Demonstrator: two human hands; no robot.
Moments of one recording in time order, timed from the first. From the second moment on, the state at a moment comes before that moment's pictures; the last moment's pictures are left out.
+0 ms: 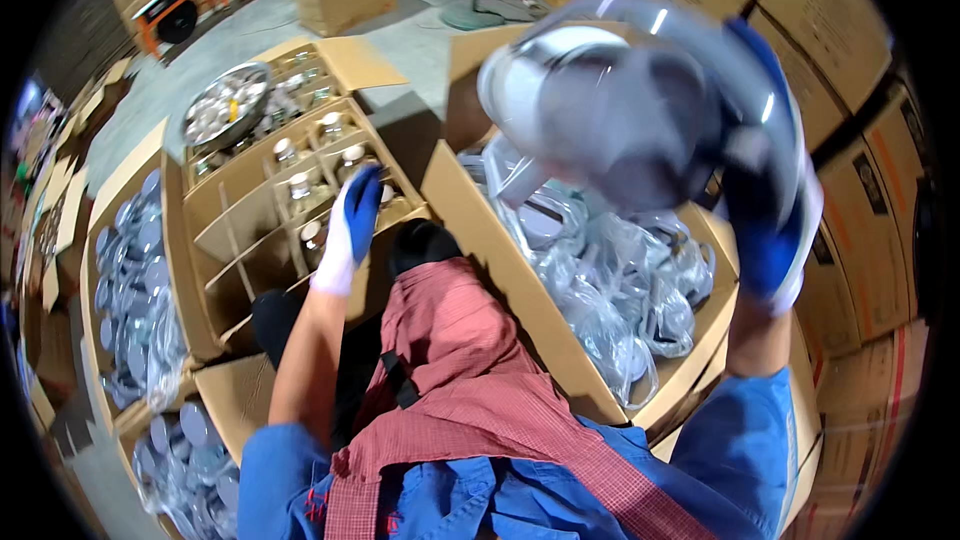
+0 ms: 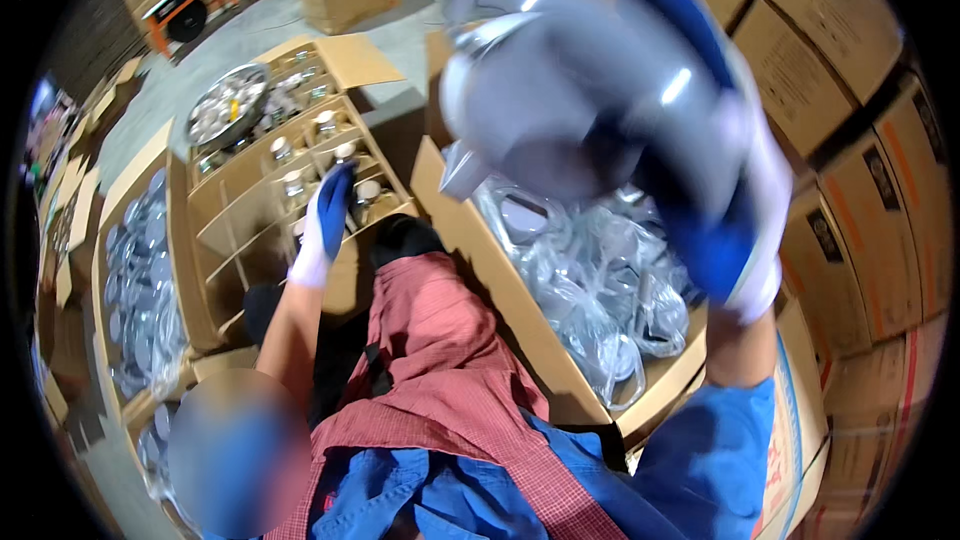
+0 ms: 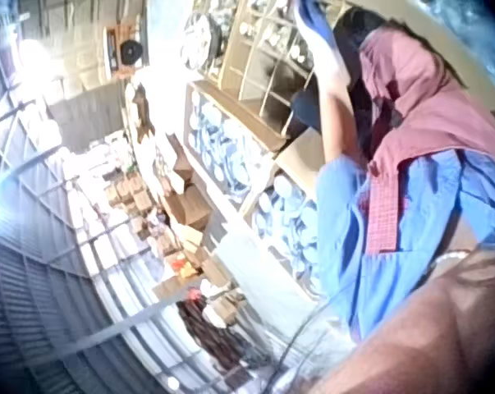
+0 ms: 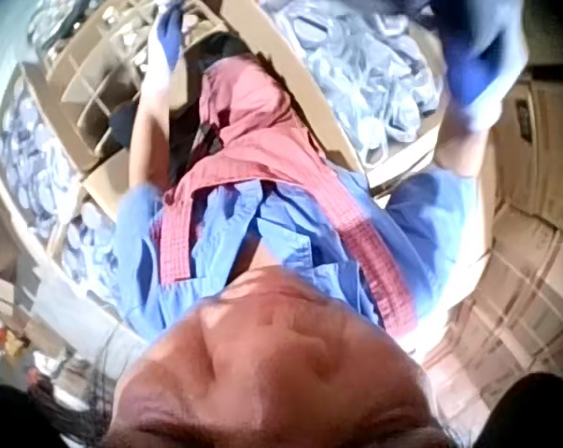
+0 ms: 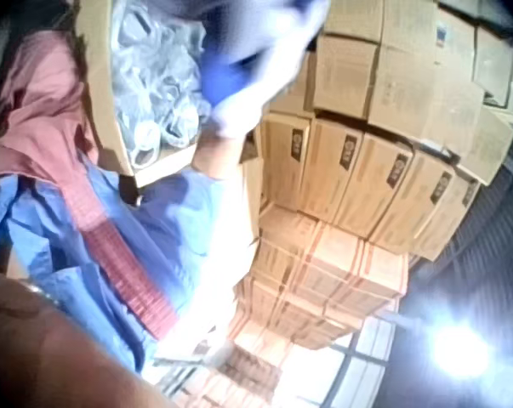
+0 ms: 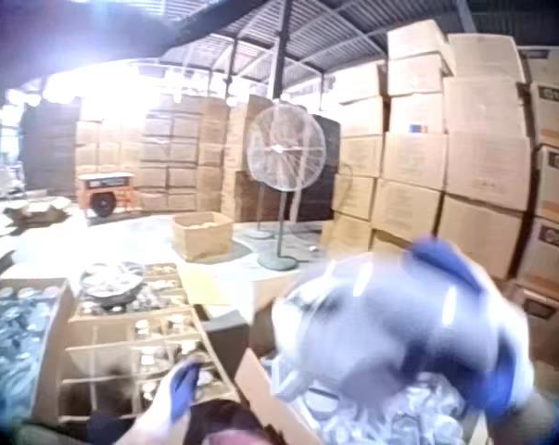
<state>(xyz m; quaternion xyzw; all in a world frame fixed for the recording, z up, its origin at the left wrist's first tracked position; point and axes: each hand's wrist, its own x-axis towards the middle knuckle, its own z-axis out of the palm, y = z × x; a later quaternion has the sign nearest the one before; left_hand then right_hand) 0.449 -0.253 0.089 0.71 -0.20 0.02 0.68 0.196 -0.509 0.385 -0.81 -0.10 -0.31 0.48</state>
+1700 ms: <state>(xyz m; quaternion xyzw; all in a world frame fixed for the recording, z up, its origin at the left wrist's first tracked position) 0.688 -0.103 -0.021 0.90 -0.15 0.02 0.42 0.661 -0.381 0.054 -0.56 -0.06 0.12 0.82</state>
